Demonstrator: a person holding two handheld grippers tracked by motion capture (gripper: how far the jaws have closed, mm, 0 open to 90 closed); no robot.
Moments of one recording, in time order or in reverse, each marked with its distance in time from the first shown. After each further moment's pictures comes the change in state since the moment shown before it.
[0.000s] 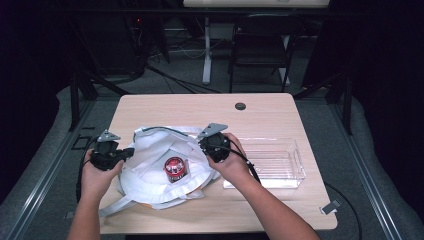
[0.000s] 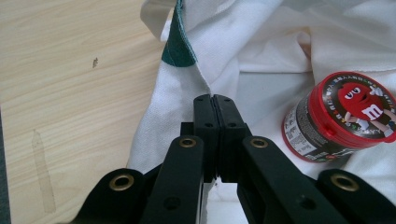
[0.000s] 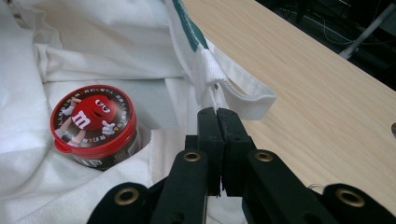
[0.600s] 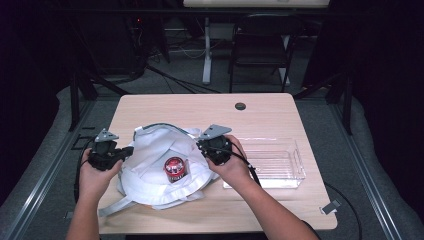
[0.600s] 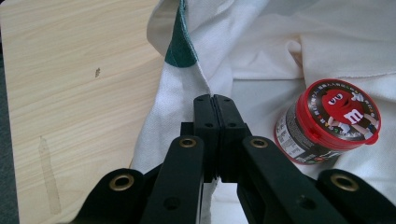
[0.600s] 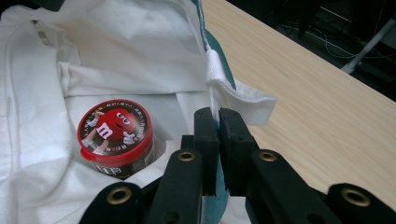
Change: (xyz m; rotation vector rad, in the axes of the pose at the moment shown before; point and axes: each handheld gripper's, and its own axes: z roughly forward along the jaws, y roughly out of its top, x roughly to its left) left arm -0.006 0.005 -0.013 -0.025 0.004 0.021; right arm 0.007 0.000 -0.013 -0.071 0.020 0.007
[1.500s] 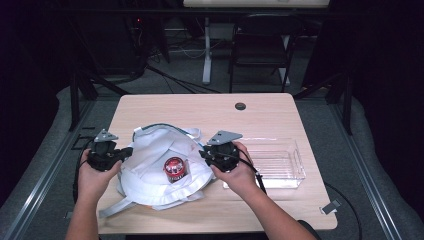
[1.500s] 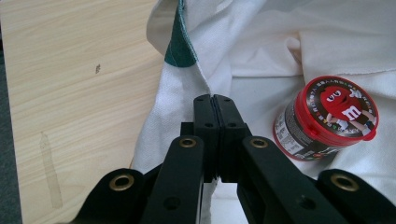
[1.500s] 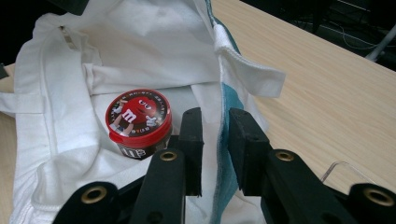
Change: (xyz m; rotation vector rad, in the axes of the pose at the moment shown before) left arm -0.001 -0.001 -0.003 0.006 0.001 -0.004; right arm 0.002 -0.019 -0.017 -0.031 0.058 0.077
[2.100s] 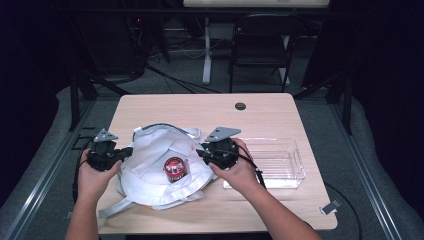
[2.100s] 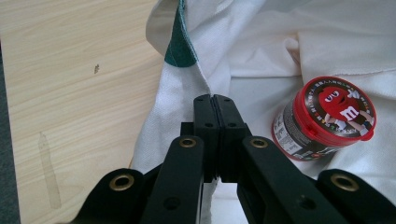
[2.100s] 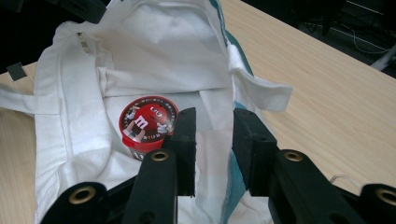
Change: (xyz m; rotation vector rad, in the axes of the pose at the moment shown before) left arm 0.000 0.000 -0.001 0.001 -0.004 -0.003; right arm 0.001 0.013 -0.007 0.013 0.037 -0.022
